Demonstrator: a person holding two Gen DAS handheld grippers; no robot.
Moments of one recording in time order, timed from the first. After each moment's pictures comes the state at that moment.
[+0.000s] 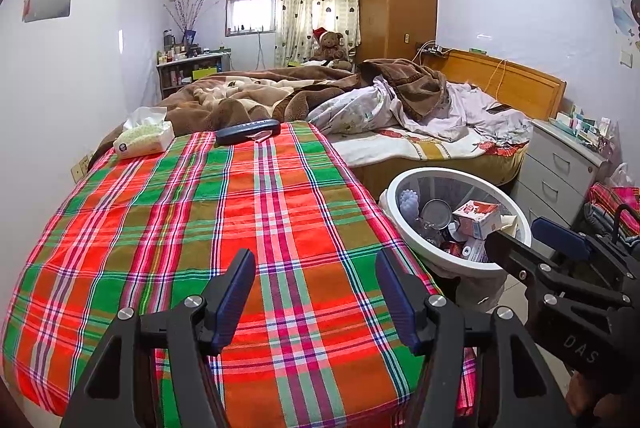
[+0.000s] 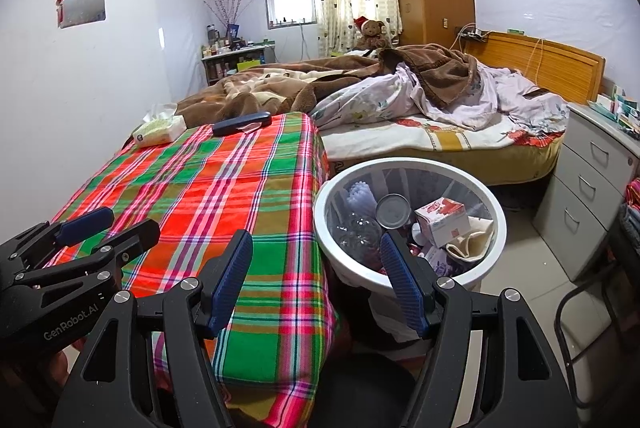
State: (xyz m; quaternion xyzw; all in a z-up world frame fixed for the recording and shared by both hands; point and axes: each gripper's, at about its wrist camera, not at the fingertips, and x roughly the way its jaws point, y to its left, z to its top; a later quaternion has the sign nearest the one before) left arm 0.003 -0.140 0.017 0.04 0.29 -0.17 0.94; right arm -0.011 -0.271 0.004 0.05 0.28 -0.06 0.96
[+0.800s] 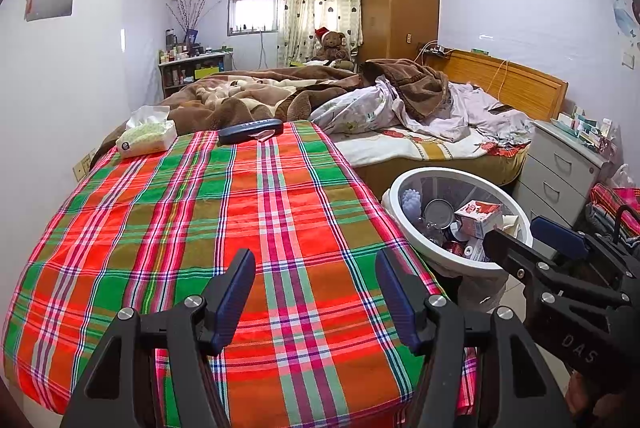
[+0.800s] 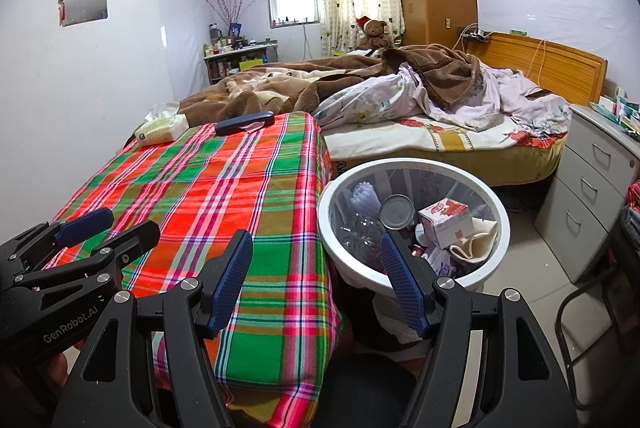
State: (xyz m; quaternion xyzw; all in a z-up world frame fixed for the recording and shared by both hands) left arm 0.001 -0.138 0.021 0.03 0.29 -0.17 0.94; right arm -0.008 -0.269 0.004 0.05 0.28 -0.05 0.96
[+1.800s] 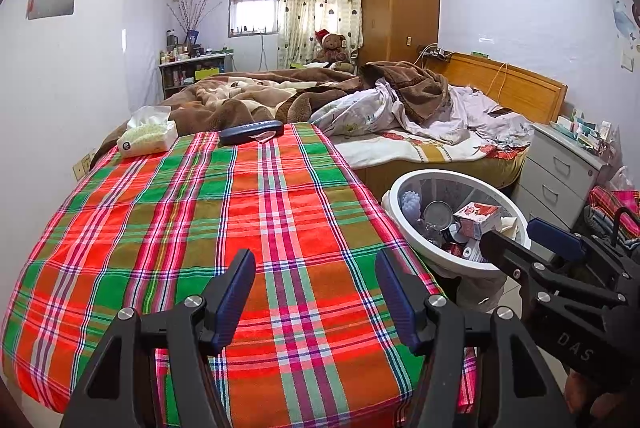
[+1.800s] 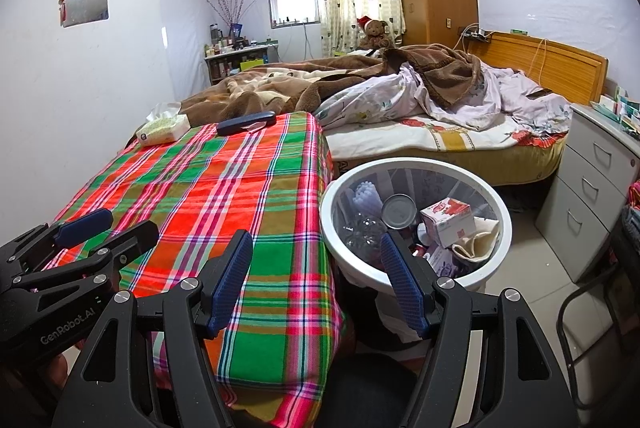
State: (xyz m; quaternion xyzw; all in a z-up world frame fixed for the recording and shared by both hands) left arm -0.003 -0.137 0.023 0.03 0.29 -0.17 0.94; right arm -0.009 -0.268 0.003 0.05 0.28 -0.05 0.96
